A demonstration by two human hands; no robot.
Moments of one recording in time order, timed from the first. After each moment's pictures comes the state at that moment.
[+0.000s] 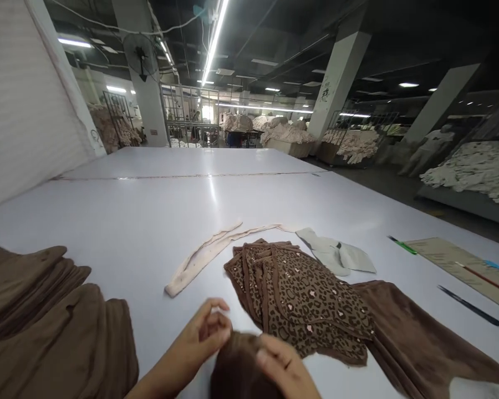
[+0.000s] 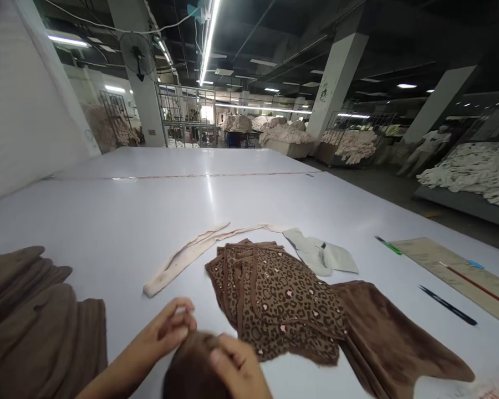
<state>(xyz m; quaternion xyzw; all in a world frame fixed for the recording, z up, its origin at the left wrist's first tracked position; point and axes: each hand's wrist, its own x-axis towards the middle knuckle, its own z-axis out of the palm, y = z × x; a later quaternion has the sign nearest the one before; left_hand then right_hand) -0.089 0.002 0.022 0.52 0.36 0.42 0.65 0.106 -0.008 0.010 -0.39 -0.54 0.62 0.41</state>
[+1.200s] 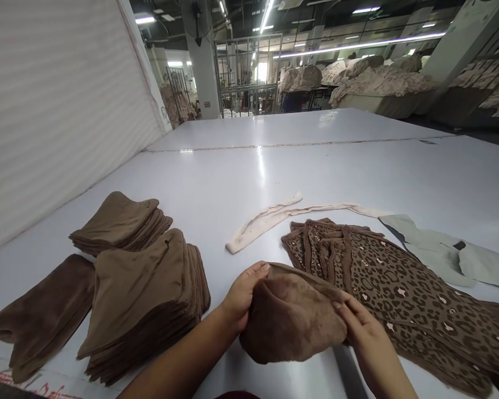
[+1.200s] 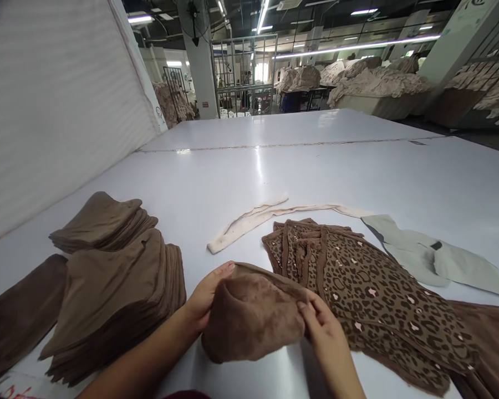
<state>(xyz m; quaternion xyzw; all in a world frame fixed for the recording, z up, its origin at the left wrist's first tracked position) -0.089 0.004 0.016 0.21 0.34 0.58 0.71 0.119 0.028 -0.009 -0.55 -0.45 0.55 0.44</state>
